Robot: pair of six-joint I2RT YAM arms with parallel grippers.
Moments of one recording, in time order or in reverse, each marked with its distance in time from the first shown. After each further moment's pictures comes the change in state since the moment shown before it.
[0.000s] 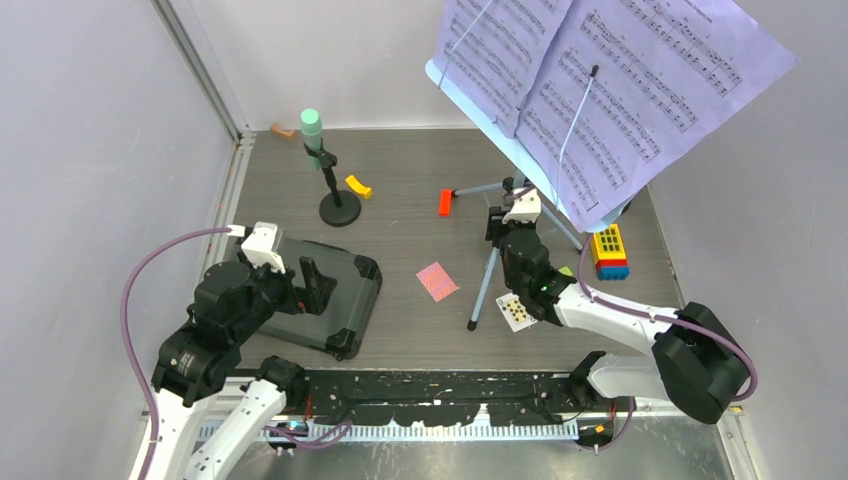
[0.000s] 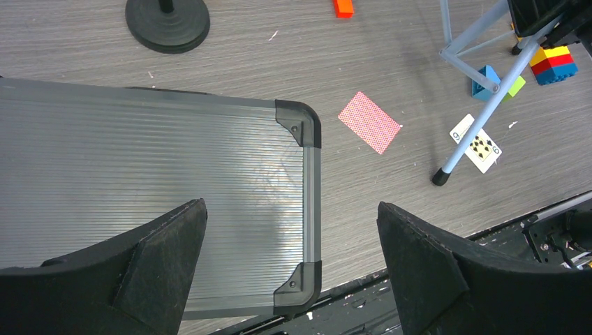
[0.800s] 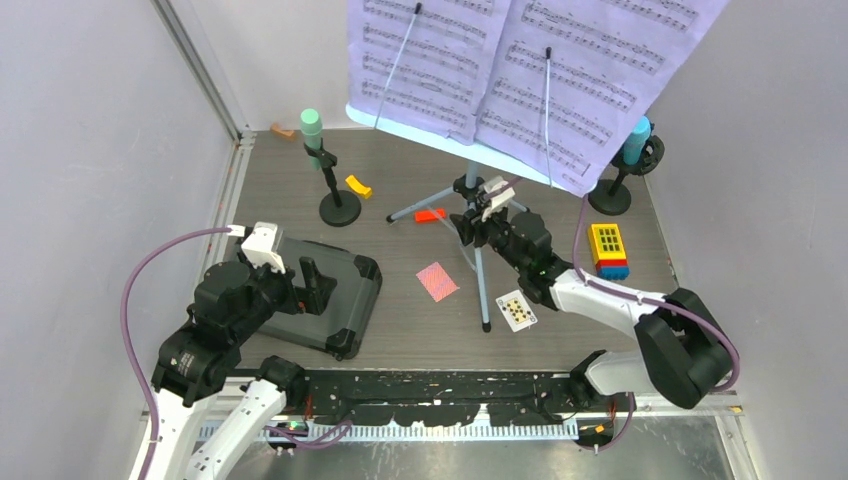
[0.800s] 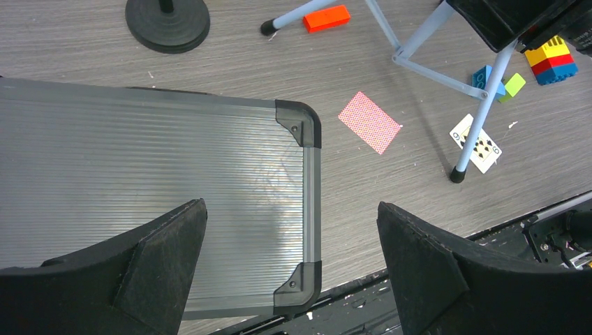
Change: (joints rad) left arm 0.000 0.000 0.000 0.000 0.000 0.000; right arm -0.114 0.072 0.037 0.066 -0.715 -0.045
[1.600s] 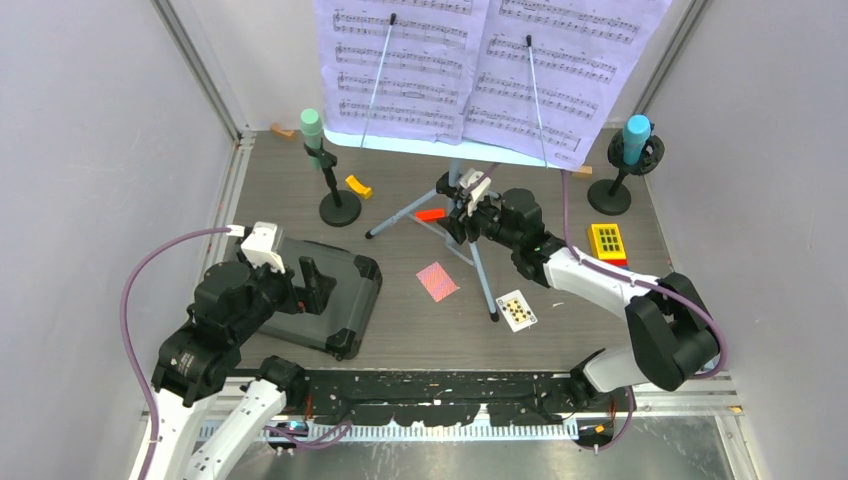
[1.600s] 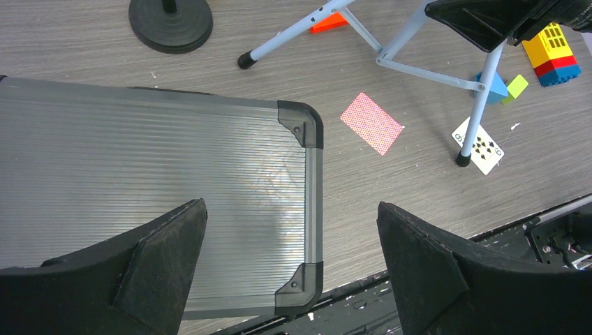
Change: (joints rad) left arm 0.000 0.000 0.000 0.000 -0.007 0.000; right arm -0.053 0.116 0.193 -0.217 -0.348 -0.196
